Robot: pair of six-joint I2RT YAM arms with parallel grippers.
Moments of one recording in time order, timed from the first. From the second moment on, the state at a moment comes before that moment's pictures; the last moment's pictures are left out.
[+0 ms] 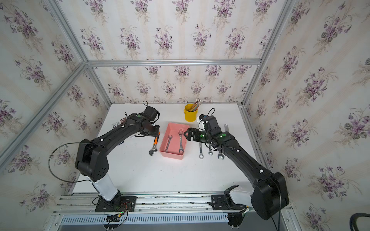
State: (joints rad) left arm -0.48 1.75 1.48 -0.92 -0.07 -0.32; right arm 0.47 1.27 1.01 -0.50 -0.31 0.54
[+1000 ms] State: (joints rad) left arm -0.69 2.12 1.69 -0.96 -0.15 -0.32; right arm 0.41 1.20 0.99 -0.54 -0.28 0.52
